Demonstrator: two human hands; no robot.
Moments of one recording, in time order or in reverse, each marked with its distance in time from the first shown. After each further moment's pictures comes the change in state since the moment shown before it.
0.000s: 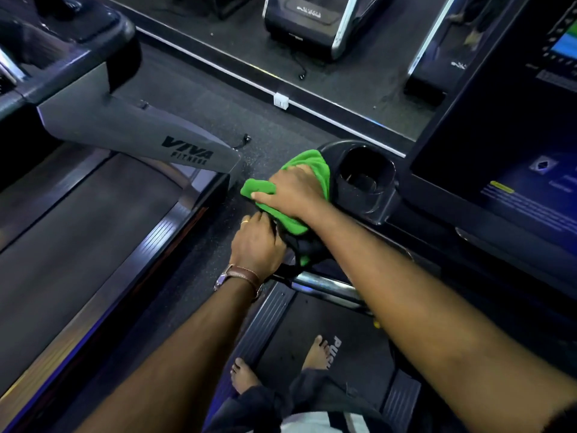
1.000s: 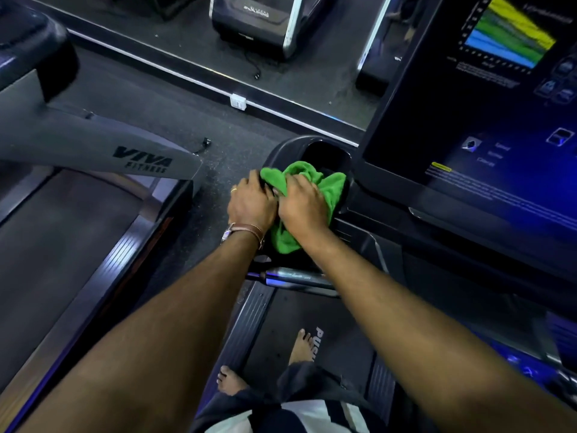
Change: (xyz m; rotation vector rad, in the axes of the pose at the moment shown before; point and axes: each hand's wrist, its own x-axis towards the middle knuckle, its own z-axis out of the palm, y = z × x) left_hand 0.070 0.045 0.019 -0.110 0.063 -0.053; right_hand -0.068 0.030 0.005 0.230 0.299 0.404
